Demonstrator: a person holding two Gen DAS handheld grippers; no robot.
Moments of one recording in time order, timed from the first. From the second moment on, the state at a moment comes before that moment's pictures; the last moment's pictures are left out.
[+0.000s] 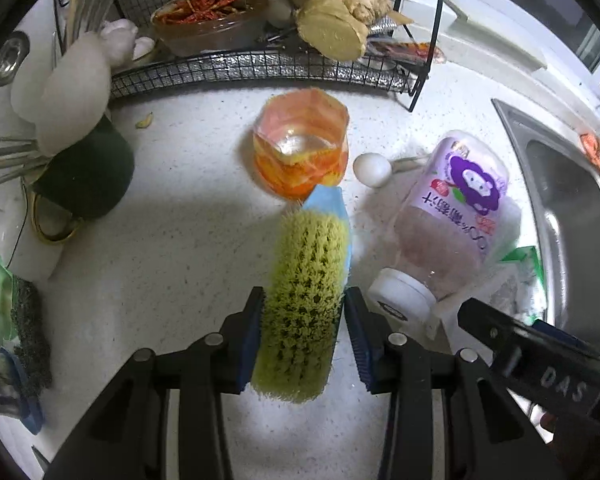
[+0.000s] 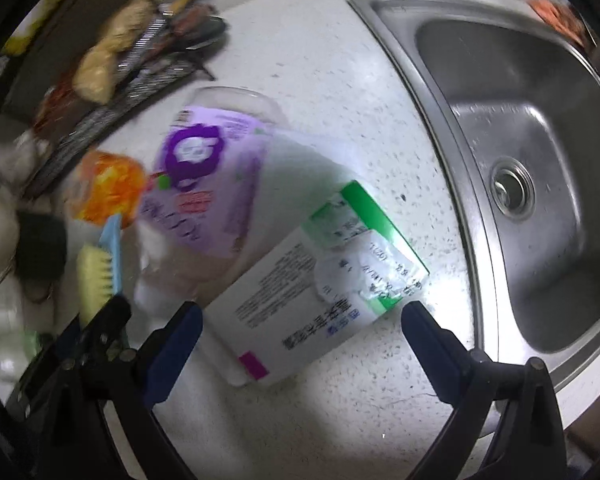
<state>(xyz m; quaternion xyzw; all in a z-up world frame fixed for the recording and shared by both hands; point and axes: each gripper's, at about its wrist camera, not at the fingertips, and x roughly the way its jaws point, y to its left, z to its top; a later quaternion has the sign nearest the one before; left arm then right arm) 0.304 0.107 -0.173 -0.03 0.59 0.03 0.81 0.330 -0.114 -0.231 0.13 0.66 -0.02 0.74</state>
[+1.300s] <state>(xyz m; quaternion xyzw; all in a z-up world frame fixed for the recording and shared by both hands) 0.269 0.051 -0.167 -0.03 0.56 0.03 0.83 0.275 -0.163 -0.220 0.13 0.63 0.04 0.76</state>
